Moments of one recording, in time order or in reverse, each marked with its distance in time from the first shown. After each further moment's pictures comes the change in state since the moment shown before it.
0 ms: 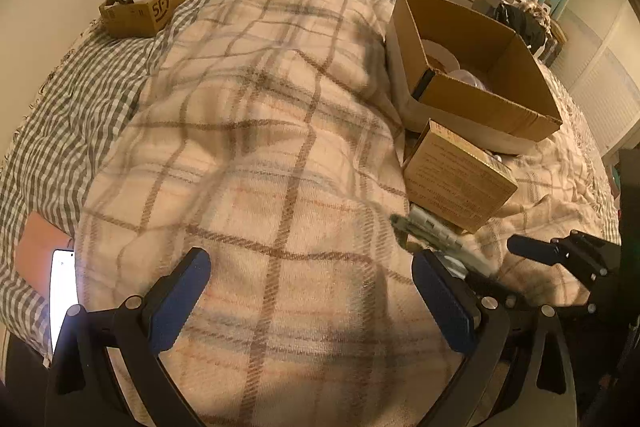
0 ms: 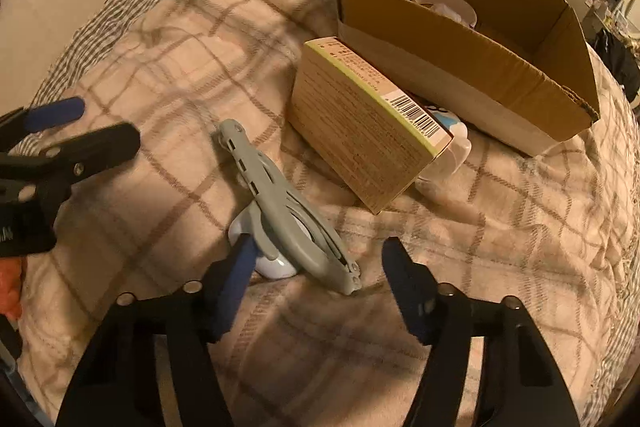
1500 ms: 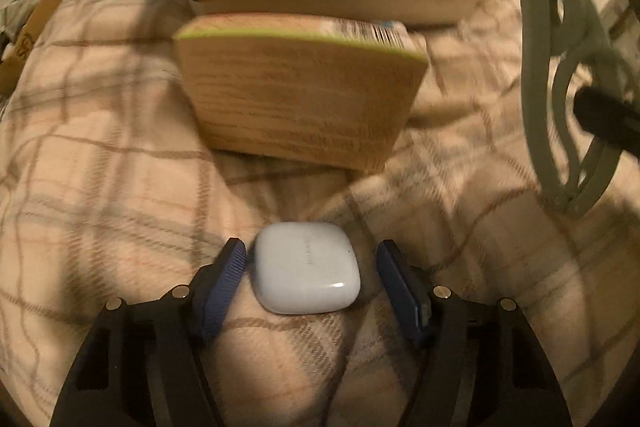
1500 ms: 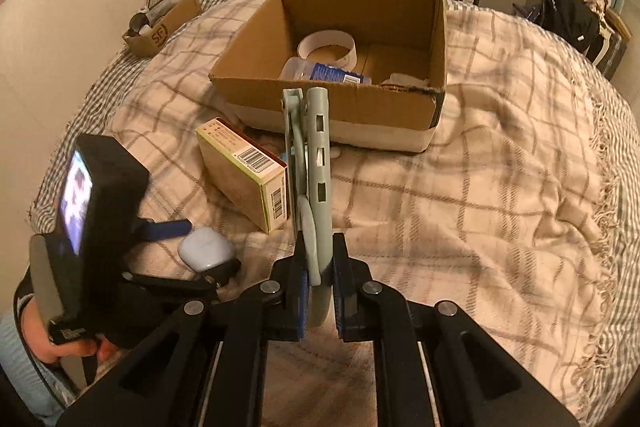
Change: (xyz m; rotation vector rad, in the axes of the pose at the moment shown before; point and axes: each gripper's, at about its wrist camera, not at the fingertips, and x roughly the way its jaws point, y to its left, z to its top) left arm 0.085 -0.134 -0.013 0.327 0.246 -0.041; right arm -0.065 -0.107 -0.019 0.207 -0.158 0.062
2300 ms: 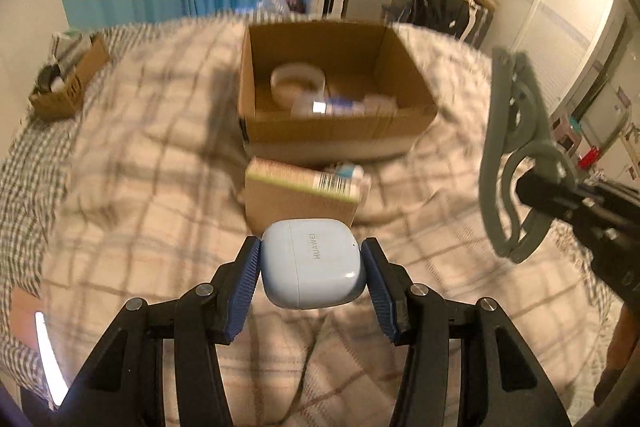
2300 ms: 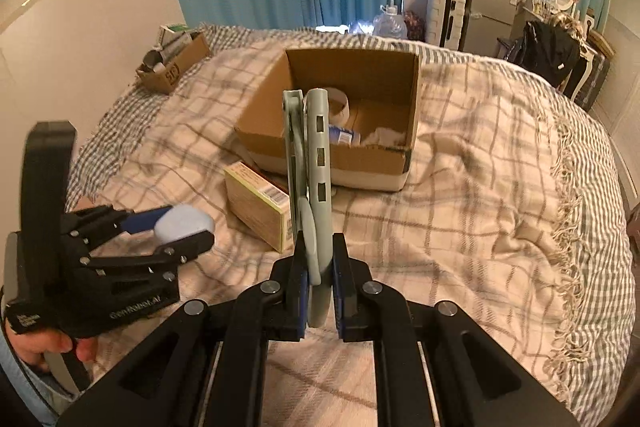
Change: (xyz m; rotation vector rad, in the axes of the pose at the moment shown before) left arm -0.138 0.012 0.004 -0.090 -0.344 -0.054; right arm -0.088 0.018 0.003 -0.024 -0.157 -0.052
